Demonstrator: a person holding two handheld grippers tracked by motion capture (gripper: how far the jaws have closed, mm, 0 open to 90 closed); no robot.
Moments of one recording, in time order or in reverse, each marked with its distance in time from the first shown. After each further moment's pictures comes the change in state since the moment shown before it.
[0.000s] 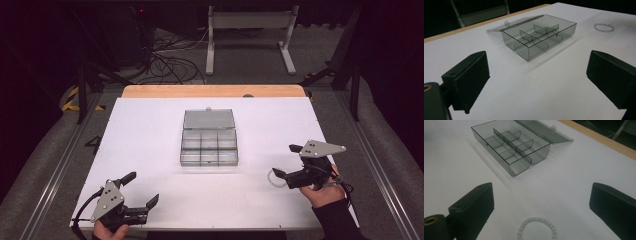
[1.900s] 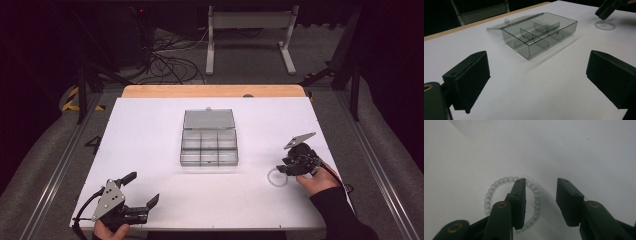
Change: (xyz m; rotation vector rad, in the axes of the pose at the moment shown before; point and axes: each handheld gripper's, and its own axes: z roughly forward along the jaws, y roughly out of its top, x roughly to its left) left arm 0.000 -0.001 0.002 0.014 0.003 0.004; right arm -0.035 -0.017 0.055 0.459 -0.005 0.088
